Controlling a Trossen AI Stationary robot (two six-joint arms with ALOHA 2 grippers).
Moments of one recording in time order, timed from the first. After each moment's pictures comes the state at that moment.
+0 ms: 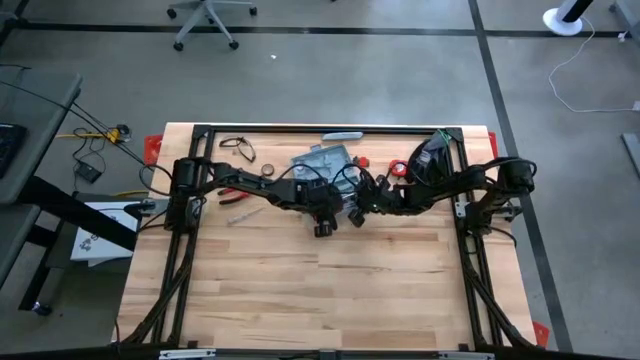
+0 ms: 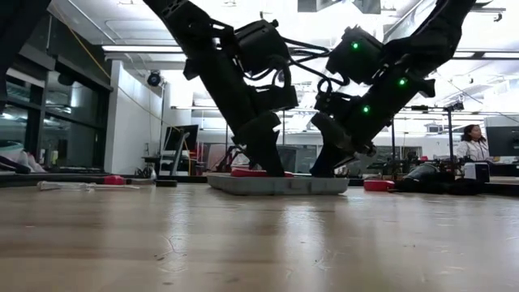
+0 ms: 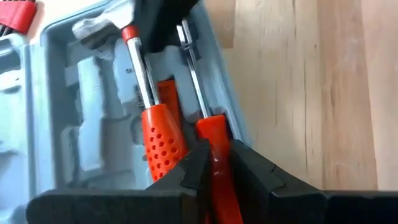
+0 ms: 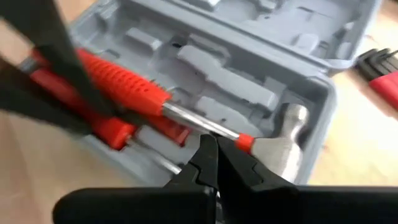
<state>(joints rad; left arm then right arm) 0.06 2.00 1.23 -0.23 -0.13 0.05 -0.08 1.67 0.68 0.15 0.35 0.42</state>
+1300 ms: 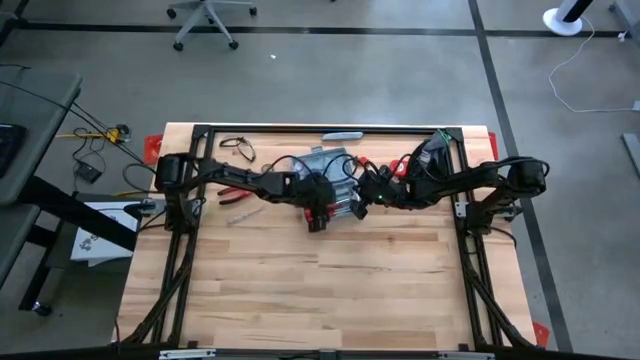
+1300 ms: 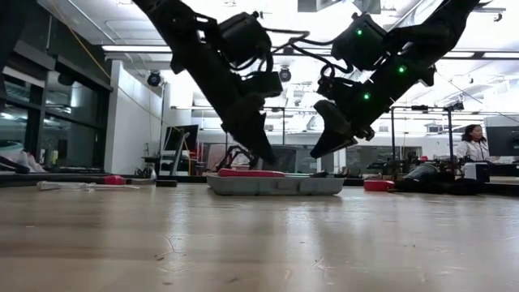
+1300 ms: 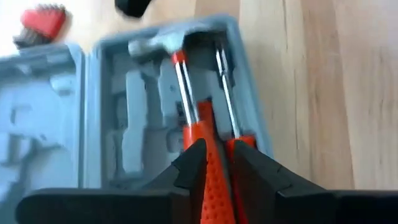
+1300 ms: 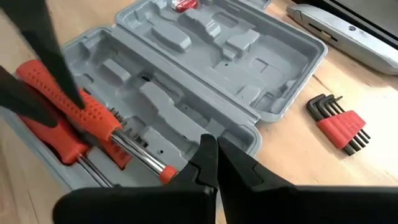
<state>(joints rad) 0.10 1.87 1.14 -0.16 -0.06 0.06 -0.12 1.56 0.67 0.14 0.38 0.31</state>
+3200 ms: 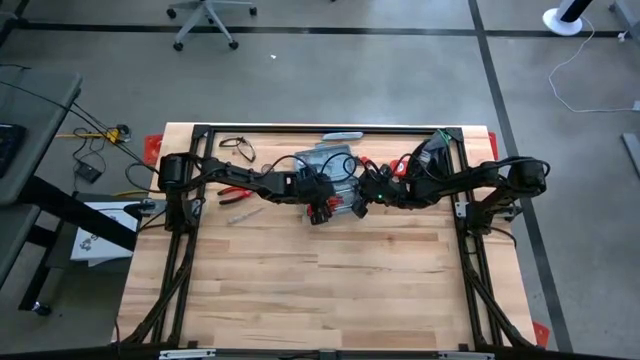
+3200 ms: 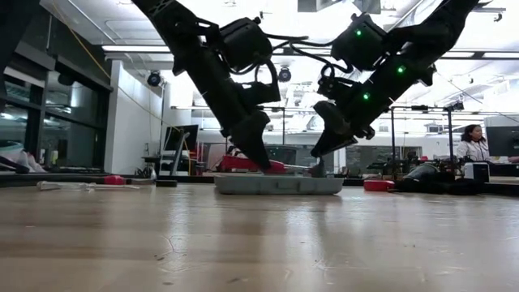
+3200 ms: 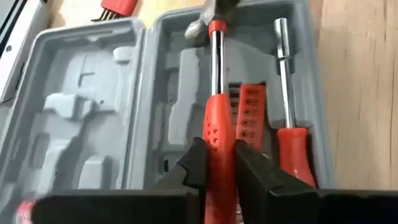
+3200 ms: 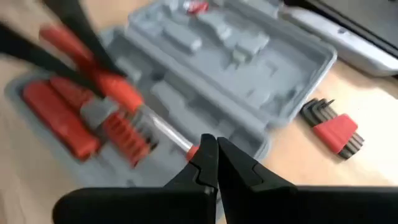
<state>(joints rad) 0.11 1.89 1.14 -0.16 -0.28 0.04 -0.12 1.56 0.68 0.12 0.39 0.31</state>
